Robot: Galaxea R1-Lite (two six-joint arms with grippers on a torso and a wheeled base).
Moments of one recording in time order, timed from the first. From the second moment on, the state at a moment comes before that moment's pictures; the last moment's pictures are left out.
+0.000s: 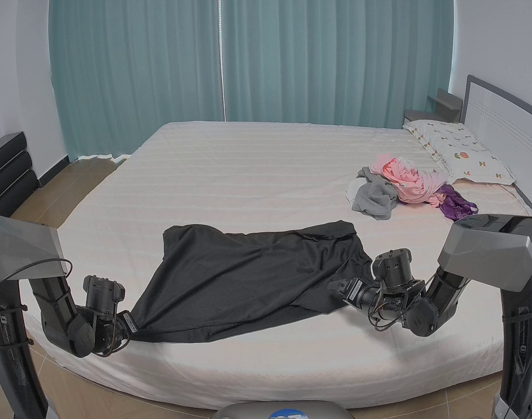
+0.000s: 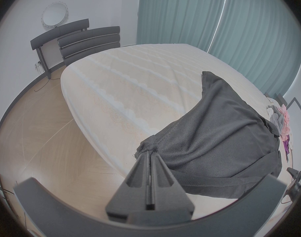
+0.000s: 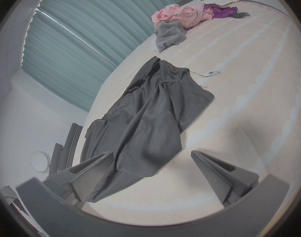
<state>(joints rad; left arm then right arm) -0.09 2.20 -0.39 -0.87 0.32 -0.64 0.41 2.38 -0.80 -0.91 0.01 0.88</state>
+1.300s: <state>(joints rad) -0.10 2.20 -0.39 -0.87 0.32 -0.64 0.41 2.42 -0.91 -0.83 0.00 0.83</state>
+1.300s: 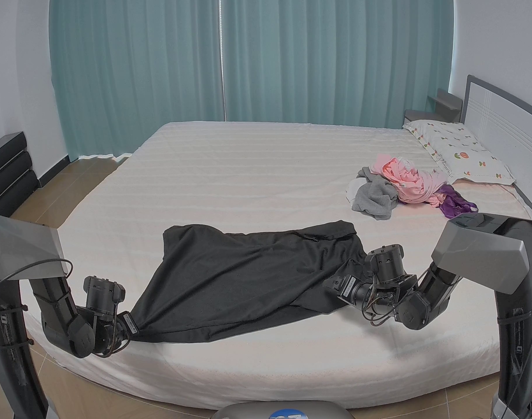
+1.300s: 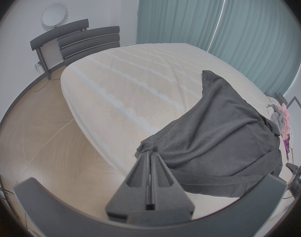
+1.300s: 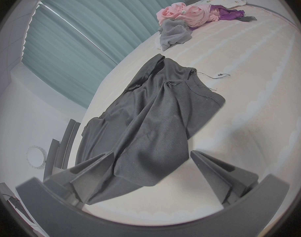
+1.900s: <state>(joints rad) -0.10 2.21 -0.38 -0.87 0.32 -0.63 0.40 2.39 -0.87 -0.80 0.00 0.83</state>
